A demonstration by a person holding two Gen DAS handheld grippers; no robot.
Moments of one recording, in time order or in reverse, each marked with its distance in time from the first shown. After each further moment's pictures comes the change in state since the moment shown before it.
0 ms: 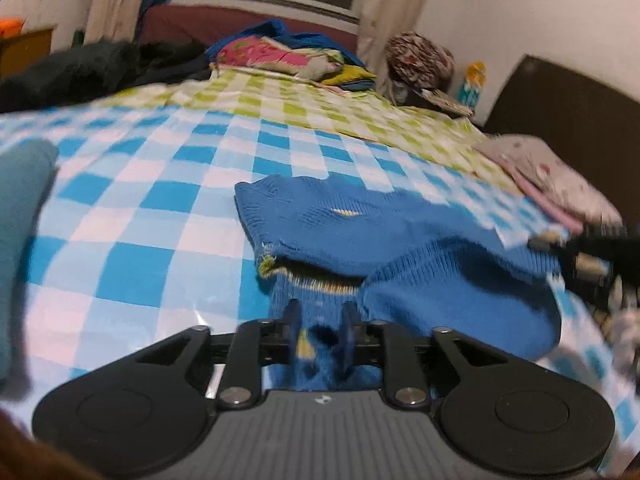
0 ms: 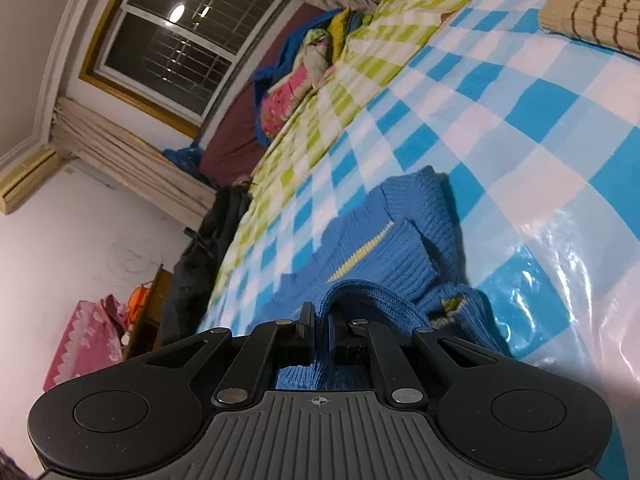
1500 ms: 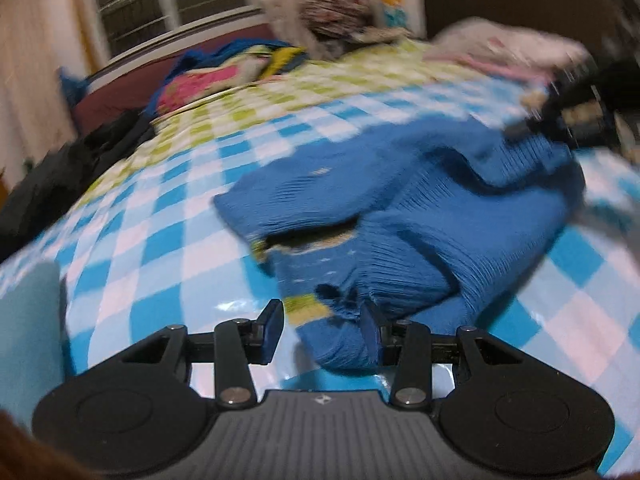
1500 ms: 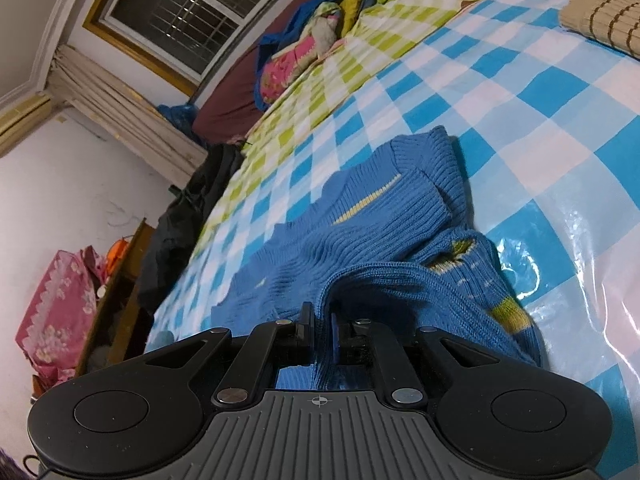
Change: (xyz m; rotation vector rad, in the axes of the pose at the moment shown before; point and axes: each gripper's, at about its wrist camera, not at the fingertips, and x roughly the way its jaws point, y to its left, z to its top) left arm 0.000 -0.035 -0.028 0.528 0.073 0.088; right arm 0.001 0.023 -0.032 -0.118 0.082 -0.071
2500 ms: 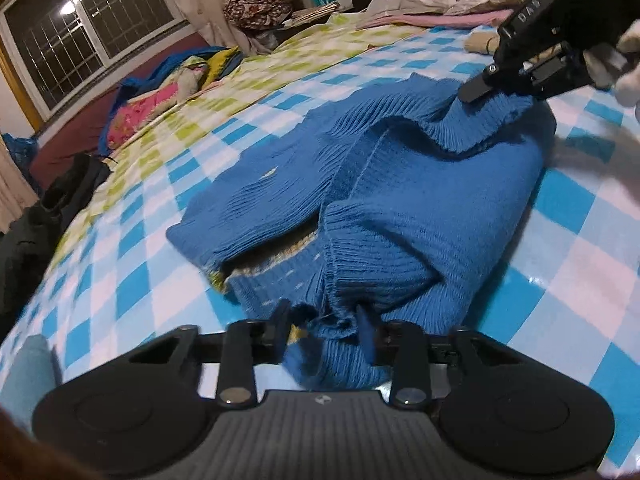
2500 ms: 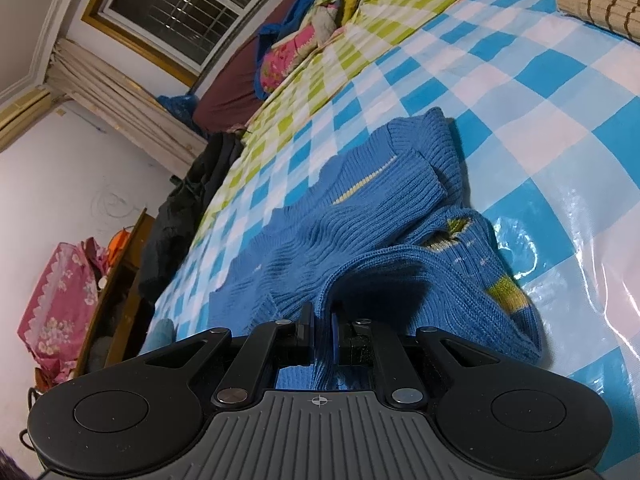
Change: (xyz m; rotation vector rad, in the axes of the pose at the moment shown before) left arm 0.017 -0.012 0.014 0.199 0.035 -0.061; right arm 0.002 -0.005 -0.005 0.004 0.034 0.010
